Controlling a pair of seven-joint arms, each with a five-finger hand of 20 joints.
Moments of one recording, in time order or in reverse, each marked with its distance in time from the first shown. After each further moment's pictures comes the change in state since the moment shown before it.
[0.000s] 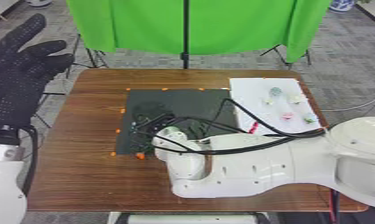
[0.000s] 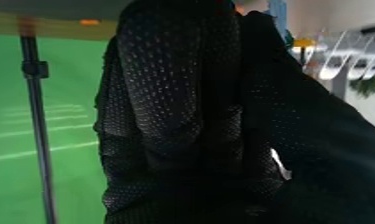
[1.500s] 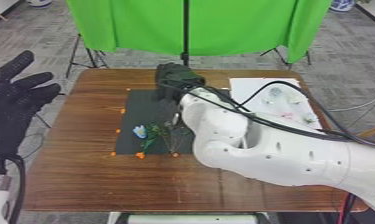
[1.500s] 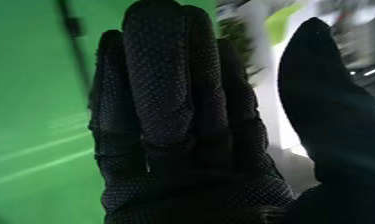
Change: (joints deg) left arm 14.0 -8.1 -7.3 -4.1 0.4 2.0 -3.3; right arm -11.4 15.2 29.3 -13.6 2.3 -8.9 -2.1
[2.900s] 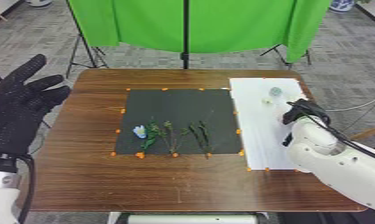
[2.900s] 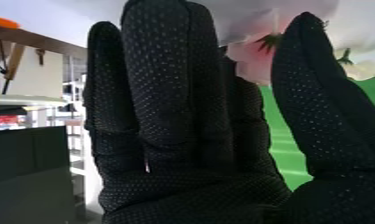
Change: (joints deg) left arm -2.1 2.2 3.1 1.0 -0.8 0.6 -0.2; right arm -19.9 26.1 11.7 11.9 1.8 7.4 13.5
